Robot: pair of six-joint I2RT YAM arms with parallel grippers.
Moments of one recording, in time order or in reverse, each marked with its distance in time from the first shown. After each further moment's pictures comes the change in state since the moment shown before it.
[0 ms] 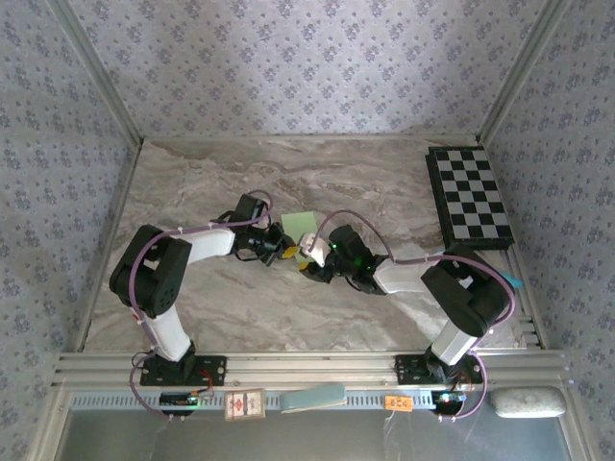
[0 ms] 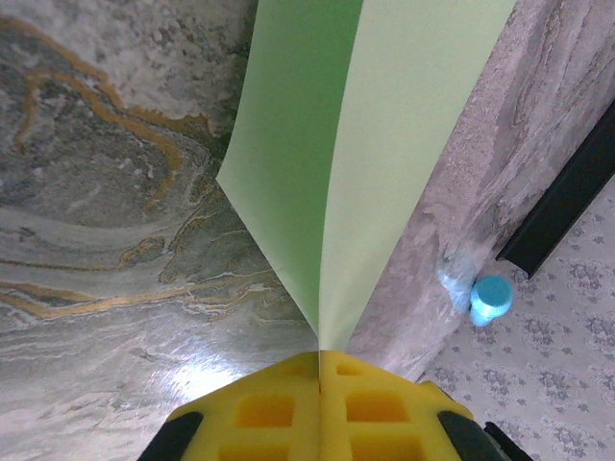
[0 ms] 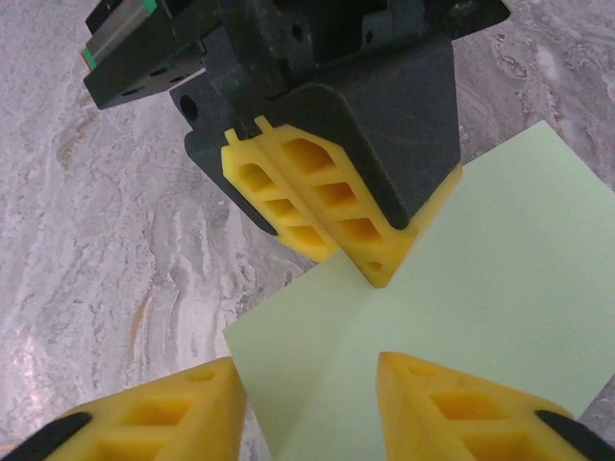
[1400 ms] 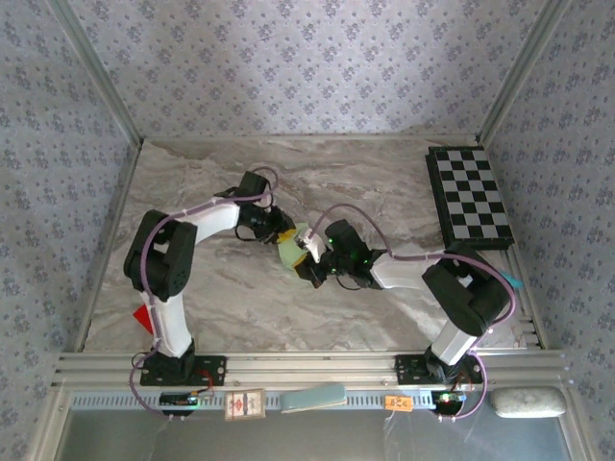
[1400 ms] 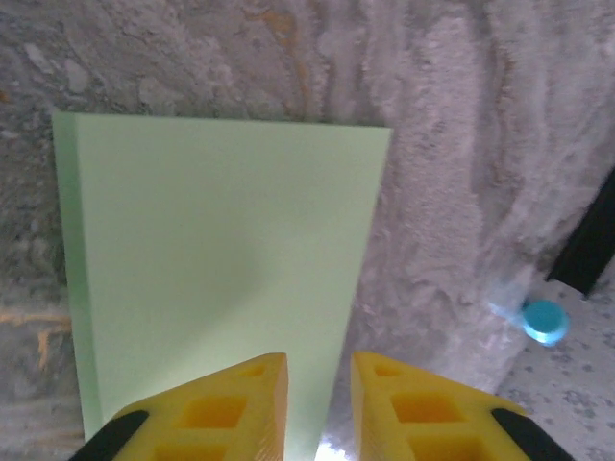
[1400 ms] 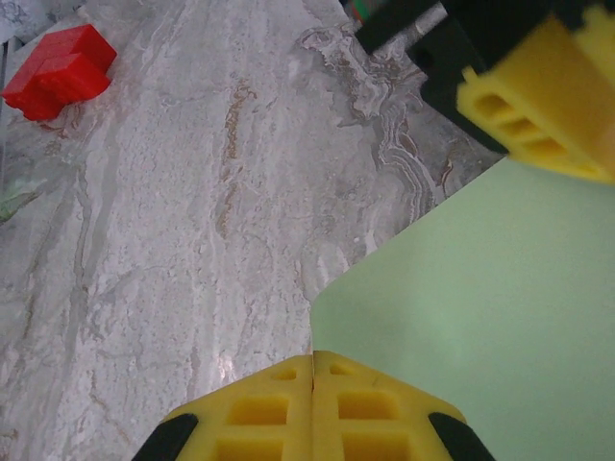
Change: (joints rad) left arm 0.045 0.155 0.312 -0.309 -0.070 0.311; right arm 0.000 0.008 0.071 -0.097 -0.235 0.356
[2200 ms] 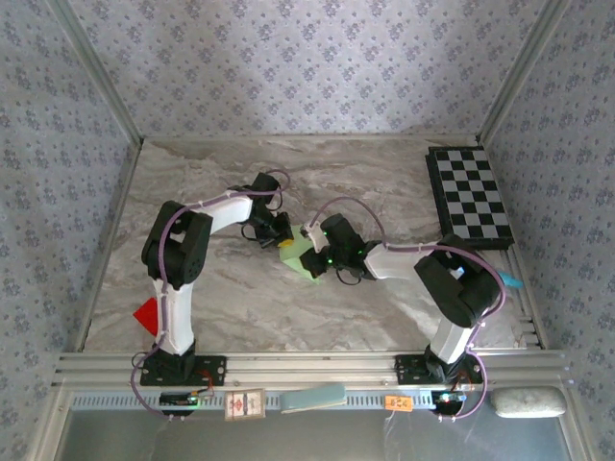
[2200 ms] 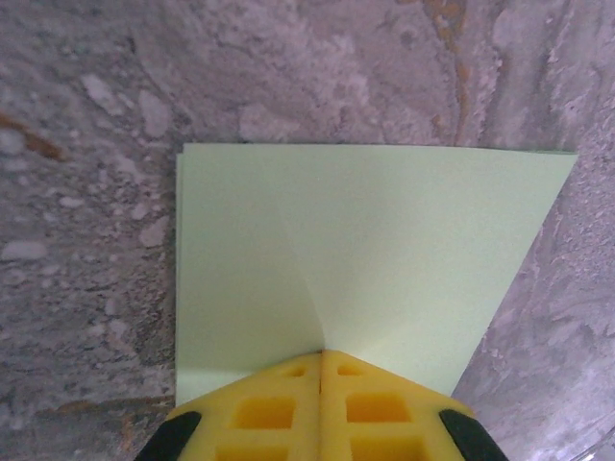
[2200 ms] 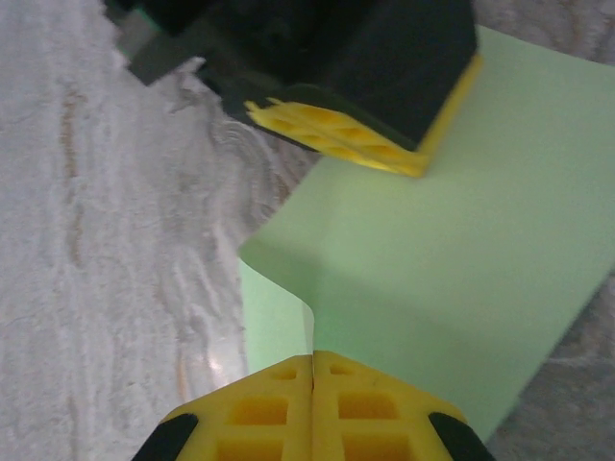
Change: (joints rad) left arm -0.027 0.130 0.140 -0.207 -0.108 0.137; right arm -0.027 0.068 0.099 -0.157 0.196 0.142
